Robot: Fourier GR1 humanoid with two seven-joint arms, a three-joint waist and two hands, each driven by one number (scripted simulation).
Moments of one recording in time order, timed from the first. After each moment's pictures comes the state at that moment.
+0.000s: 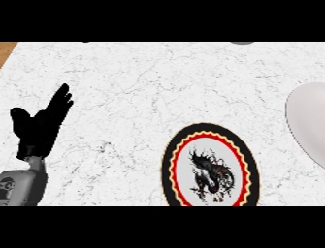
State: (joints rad) left arm -0.19 0.22 0.05 -1.42 0.05 0.00 0.18; right arm -0.34 -0.74 -0.30 -0.80 0.52 0.22 -0.76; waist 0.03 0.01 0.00
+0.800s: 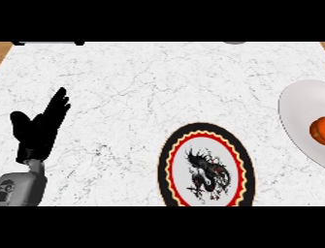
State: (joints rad) left arm -0.17 0.22 0.07 -1.39 0.03 0.01 0.15; right arm -0.53 -0.77 -0.35 -0.58 0.33 0.35 -0.95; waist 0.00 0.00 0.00
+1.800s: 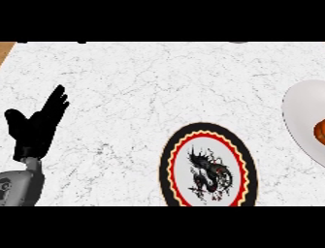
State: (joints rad) left arm -0.18 0.22 0.08 -1.39 0.05 -0.01 0.16; right arm -0.50 -0.91 -0.32 -0.52 0.03 0.68 -0.67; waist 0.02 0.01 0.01
